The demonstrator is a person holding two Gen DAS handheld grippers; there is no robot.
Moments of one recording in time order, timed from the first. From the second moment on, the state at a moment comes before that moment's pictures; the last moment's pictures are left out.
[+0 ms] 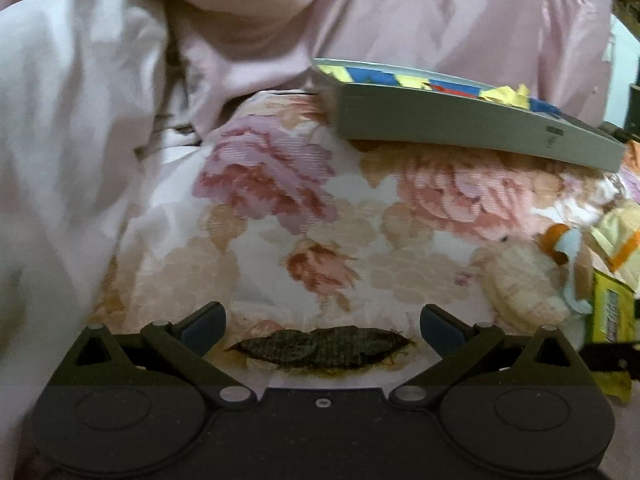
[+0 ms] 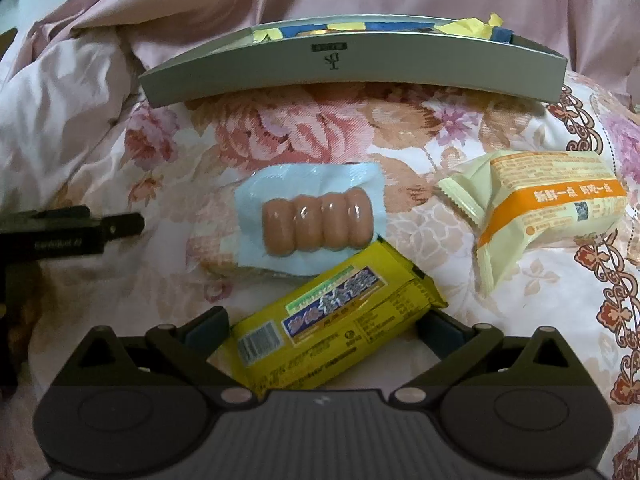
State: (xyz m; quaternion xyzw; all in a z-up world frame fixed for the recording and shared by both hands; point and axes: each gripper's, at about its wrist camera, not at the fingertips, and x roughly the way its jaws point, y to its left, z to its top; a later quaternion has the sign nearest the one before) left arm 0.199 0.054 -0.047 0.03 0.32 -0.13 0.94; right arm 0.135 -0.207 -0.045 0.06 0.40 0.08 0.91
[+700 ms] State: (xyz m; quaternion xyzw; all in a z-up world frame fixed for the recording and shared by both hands) left arm 0.145 -0.001 -0.047 0.14 0.34 -0.27 0.89; right arm 0.136 -0.212 -0.046 0.02 0.39 0.10 0.92
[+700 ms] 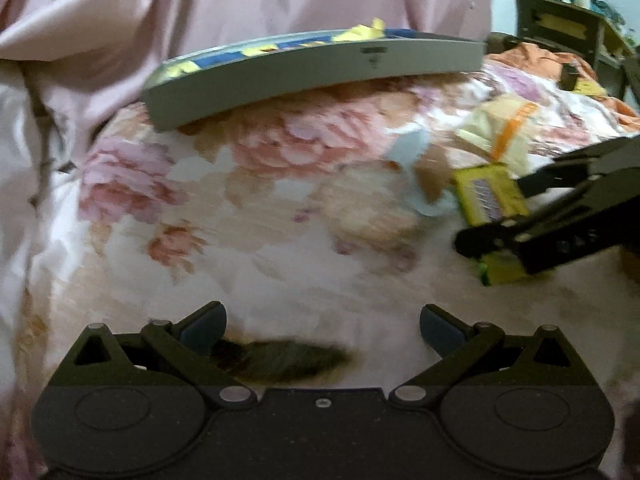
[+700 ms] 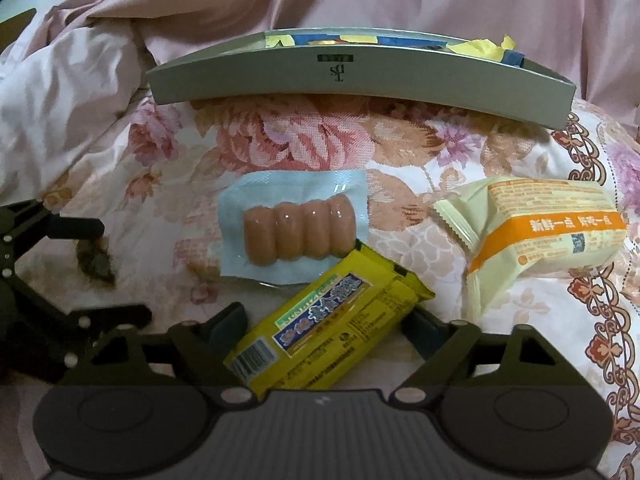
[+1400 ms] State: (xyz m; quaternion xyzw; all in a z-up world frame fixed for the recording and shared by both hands) left arm 0.076 0.007 -0.019 0.10 0.32 -0.16 0.93; right arm 0.093 -0.229 -0.037 0.02 0.36 0.20 0.91
